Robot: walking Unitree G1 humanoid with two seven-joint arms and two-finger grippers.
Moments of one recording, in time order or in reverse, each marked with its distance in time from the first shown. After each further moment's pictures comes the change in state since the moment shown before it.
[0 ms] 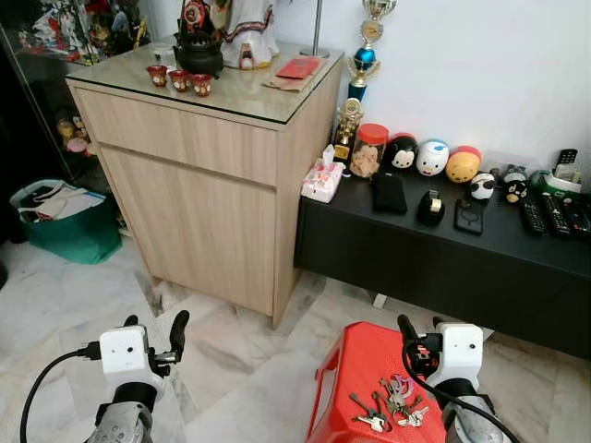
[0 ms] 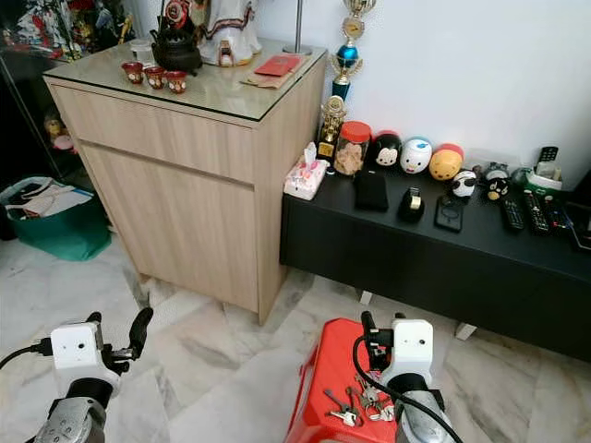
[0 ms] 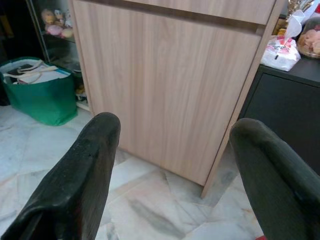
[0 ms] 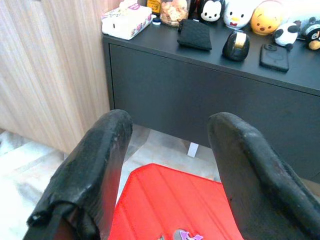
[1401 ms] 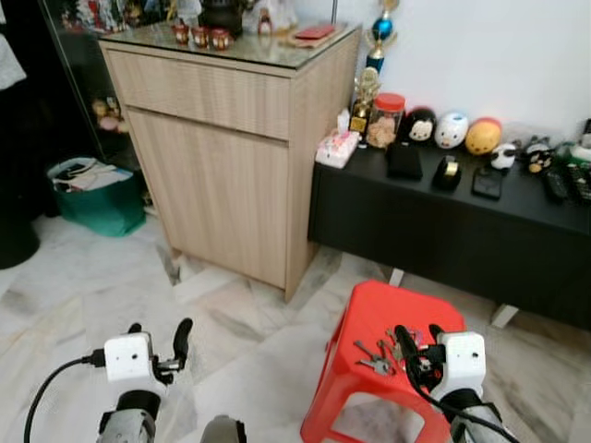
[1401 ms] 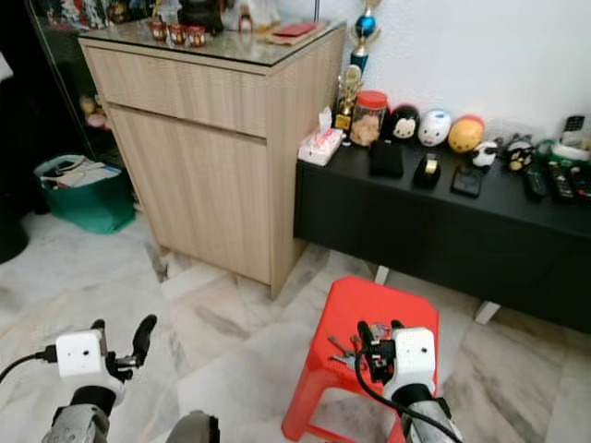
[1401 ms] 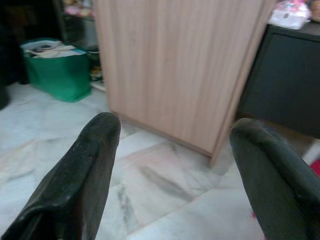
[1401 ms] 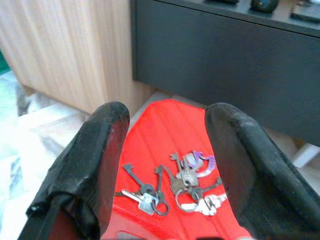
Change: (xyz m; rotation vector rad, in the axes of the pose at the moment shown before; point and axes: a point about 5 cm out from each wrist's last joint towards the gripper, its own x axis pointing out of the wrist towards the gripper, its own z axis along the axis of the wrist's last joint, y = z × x) left arm -0.005 -0.003 -0.006 0.006 0.024 0.000; right arm -0.011 -0.003 -0.002 -0.014 0.013 0.087
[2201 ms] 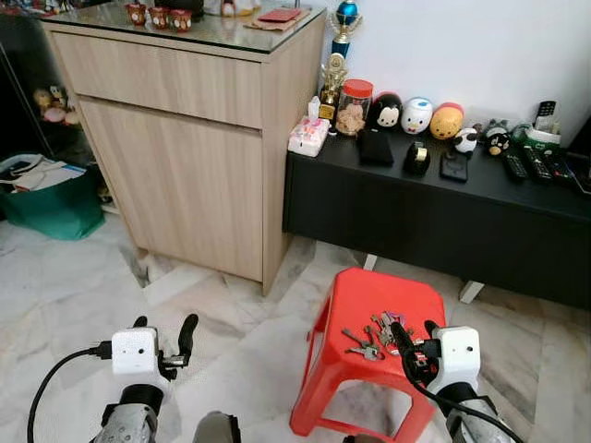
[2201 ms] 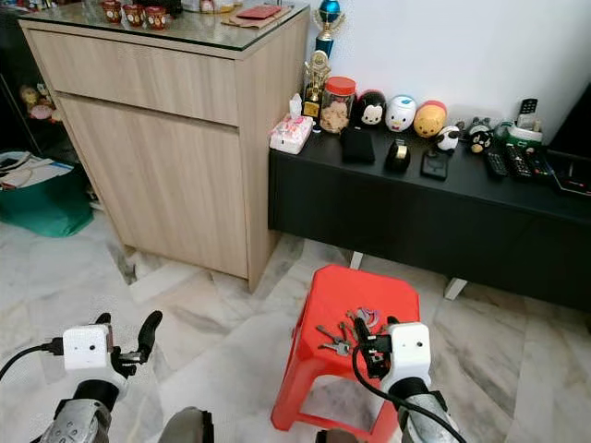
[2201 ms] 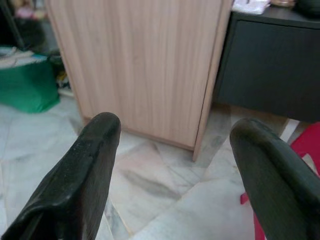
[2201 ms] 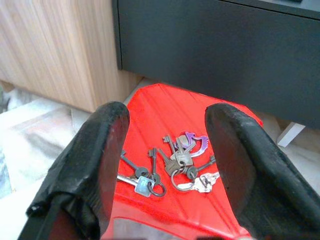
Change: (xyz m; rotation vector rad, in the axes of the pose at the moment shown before) left arm 0.003 -0.003 0.008 0.063 -0.028 -0.062; right arm 0.008 0.003 0.001 0.004 0.006 0.008
